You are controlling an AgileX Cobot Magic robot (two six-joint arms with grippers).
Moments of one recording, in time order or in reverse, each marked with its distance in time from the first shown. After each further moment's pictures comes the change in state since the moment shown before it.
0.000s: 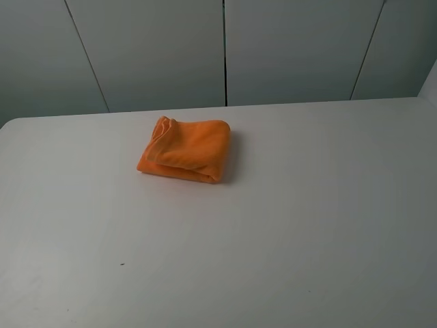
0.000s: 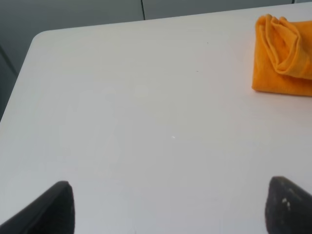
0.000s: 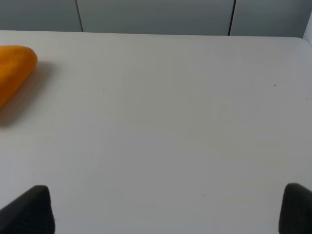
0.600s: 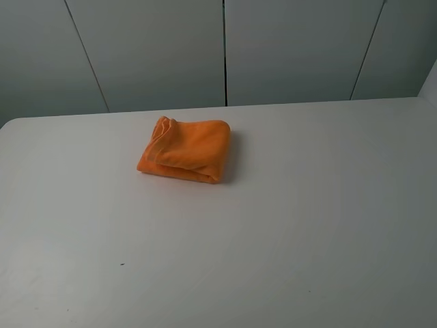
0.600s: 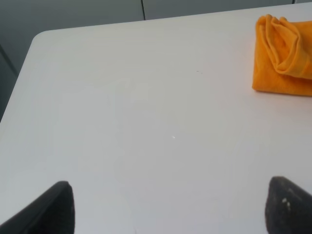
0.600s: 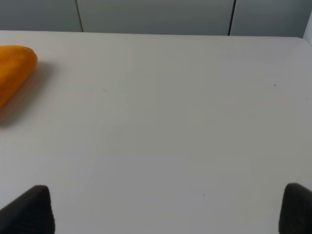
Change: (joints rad) left arm 0.000 0.000 0.000 0.000 0.000 0.000; right arm 0.000 0.000 0.000 0.000 0.000 0.001
